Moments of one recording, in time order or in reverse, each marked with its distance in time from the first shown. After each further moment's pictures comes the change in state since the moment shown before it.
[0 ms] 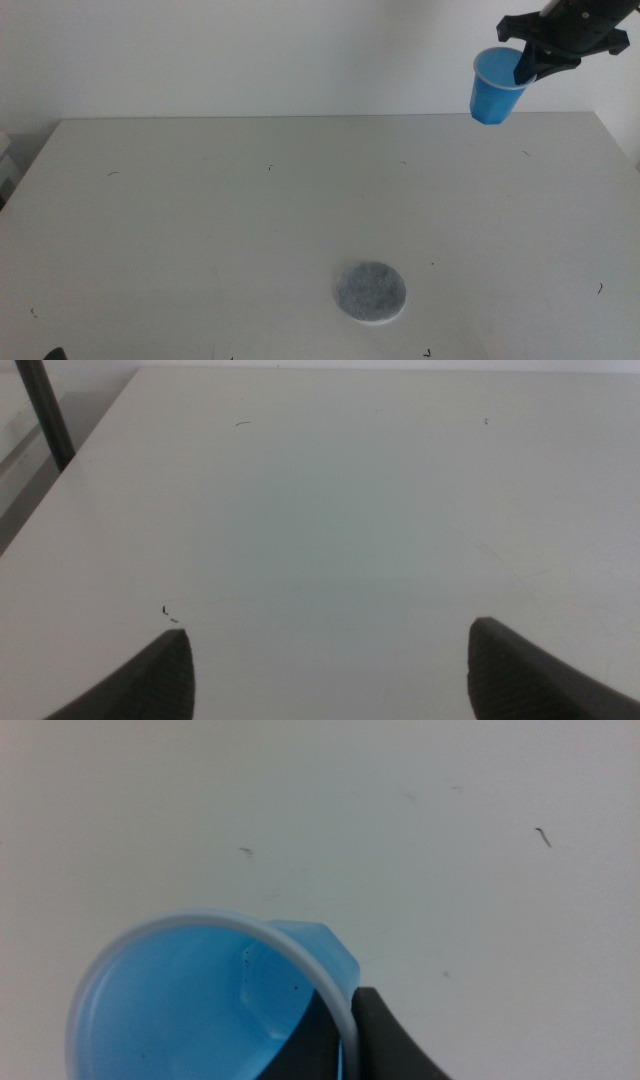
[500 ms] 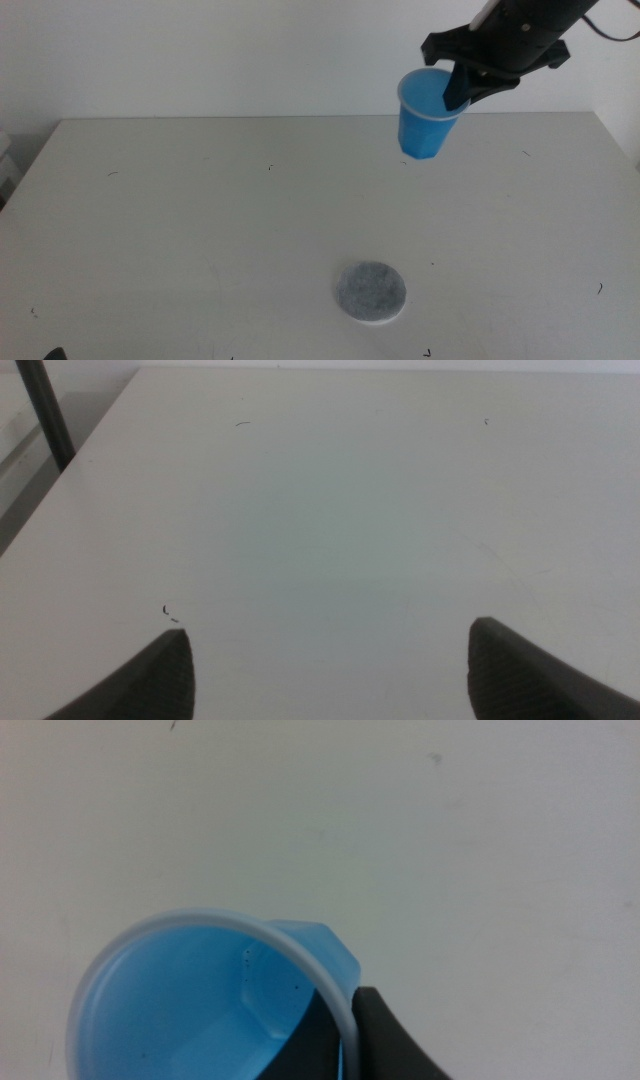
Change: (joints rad) left arm 0.000 0.000 0.000 0.000 0.000 0.000; right arm 0.255 -0.197 0.187 -0.017 0.009 0.081
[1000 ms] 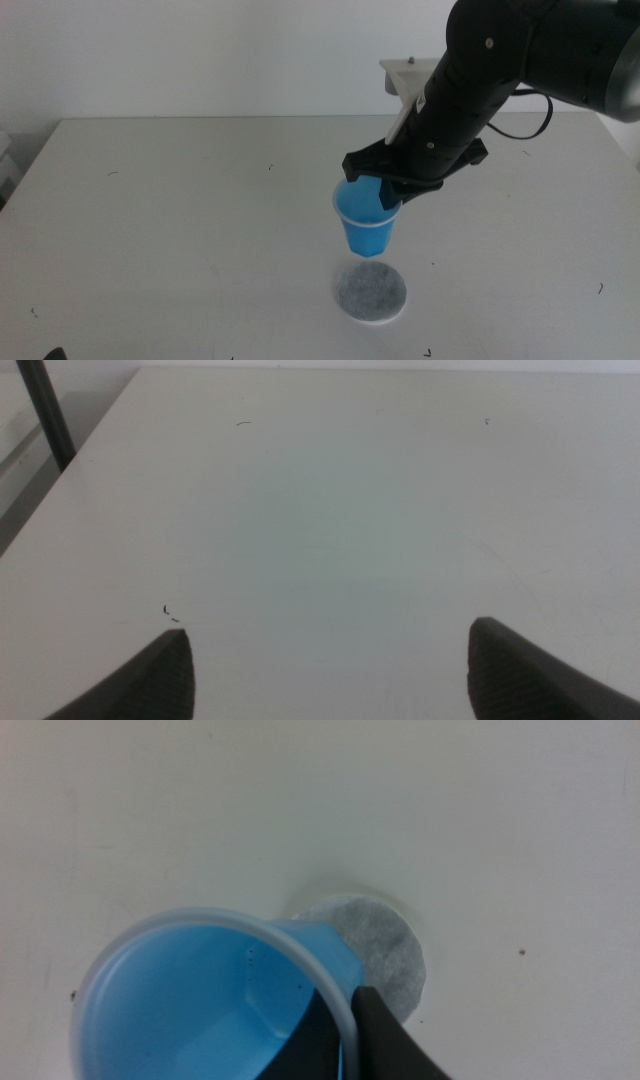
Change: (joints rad) left arm 0.000 0.000 0.000 0.000 0.000 0.000; right arm 0.244 -0.010 0.285 -0.066 -0.176 0.134
